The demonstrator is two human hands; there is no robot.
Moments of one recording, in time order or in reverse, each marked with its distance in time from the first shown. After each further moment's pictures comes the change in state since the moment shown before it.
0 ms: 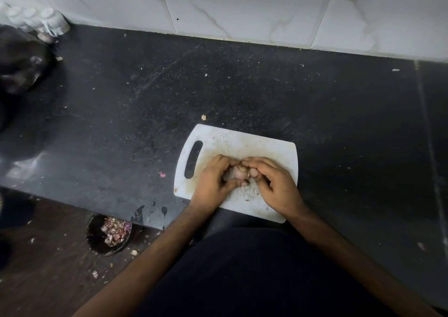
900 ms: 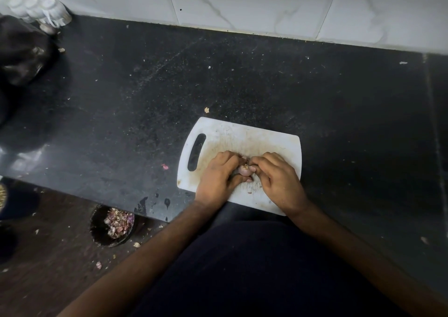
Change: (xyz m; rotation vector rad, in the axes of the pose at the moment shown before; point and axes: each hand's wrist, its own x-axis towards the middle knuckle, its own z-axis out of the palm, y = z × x) left_hand -0.008 -0.006 0.011 0.138 0.044 0.172; right_hand -0.004 0.002 0.006 -0.338 0.046 -0.142
